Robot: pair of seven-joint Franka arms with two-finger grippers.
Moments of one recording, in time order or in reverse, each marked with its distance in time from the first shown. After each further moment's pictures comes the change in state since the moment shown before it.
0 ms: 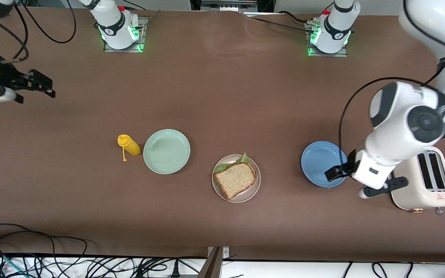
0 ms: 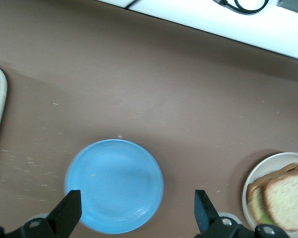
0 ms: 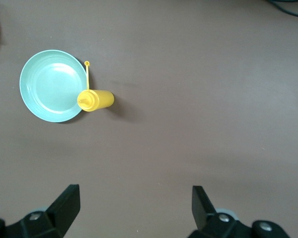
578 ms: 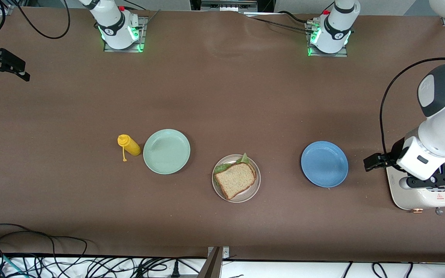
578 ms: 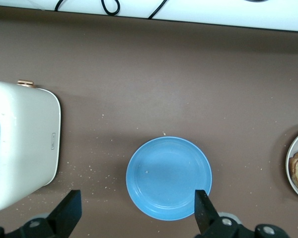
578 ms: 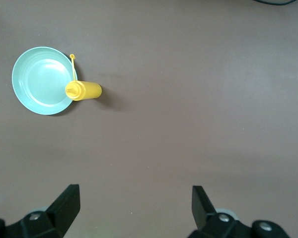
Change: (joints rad) left arm 0.101 -0.065 -0.001 0.001 0.000 -0.086 0.252; right arm -0.014 0.016 -0.037 0.091 -0.016 -0.106 -0.004
